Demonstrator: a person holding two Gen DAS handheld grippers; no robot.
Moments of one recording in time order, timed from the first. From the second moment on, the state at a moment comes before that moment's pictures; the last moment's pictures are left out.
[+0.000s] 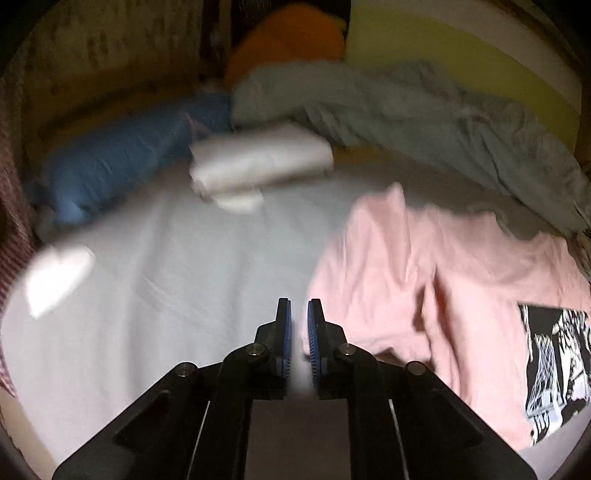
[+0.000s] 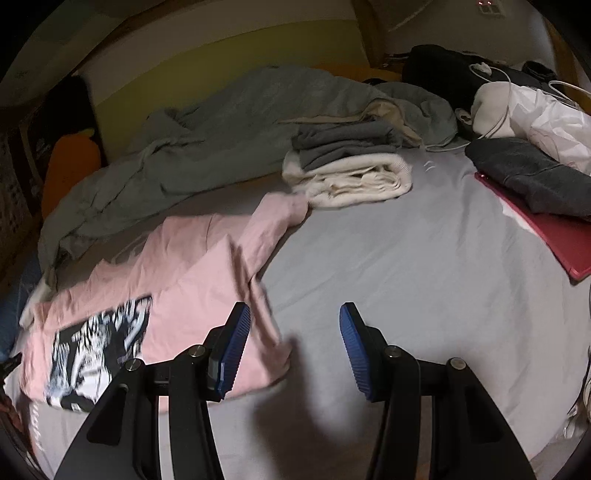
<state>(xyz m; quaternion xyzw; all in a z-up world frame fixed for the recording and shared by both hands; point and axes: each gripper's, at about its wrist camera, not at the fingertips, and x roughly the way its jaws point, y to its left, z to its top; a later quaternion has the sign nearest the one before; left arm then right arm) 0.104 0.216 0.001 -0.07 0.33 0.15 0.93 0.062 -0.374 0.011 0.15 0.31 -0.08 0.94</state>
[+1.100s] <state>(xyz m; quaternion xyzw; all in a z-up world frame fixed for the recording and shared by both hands) 0.172 0.244 0.017 -0.05 0.37 0.24 0.90 0.231 -0.420 0.001 0.24 0.35 -0.02 0.91</state>
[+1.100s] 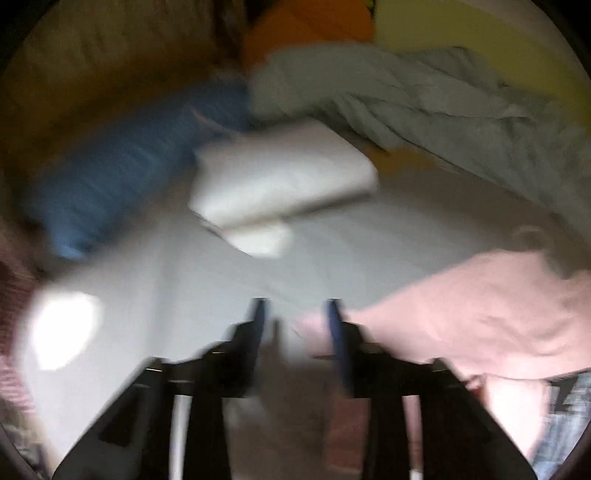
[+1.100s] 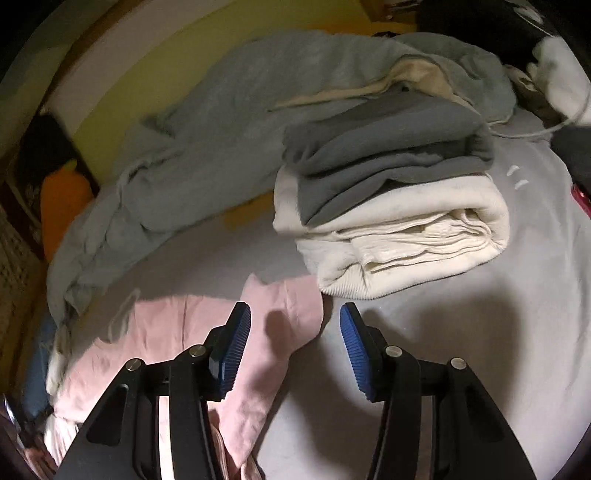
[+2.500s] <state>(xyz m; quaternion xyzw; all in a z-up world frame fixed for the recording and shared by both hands) 0.150 0.101 -0.034 -0.09 0.39 -0.08 0.91 0.228 -0.369 0.021 0.14 0.35 0.14 0.91</state>
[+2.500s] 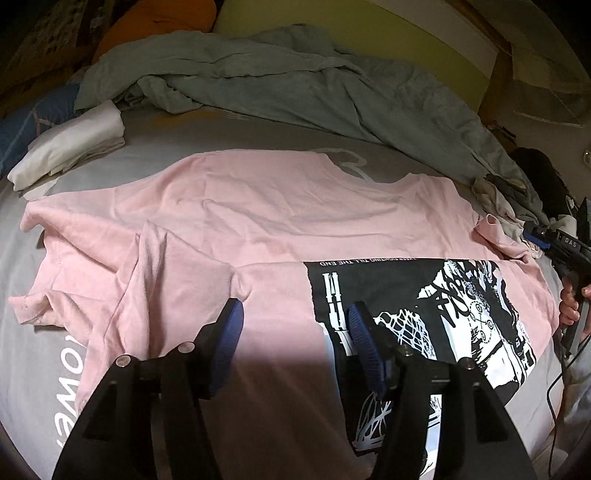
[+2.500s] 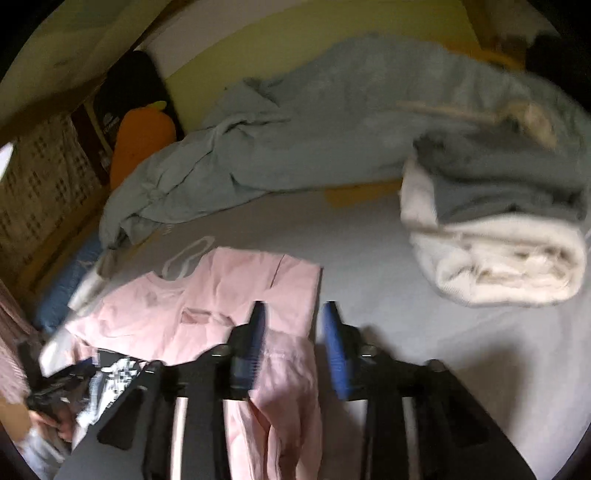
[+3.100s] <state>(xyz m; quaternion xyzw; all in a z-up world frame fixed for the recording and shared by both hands) 0.151 0.092 -0.035 -0.07 0.39 -0.06 0.92 0.183 -0.376 0.008 0.11 0.36 -0.07 0.93</state>
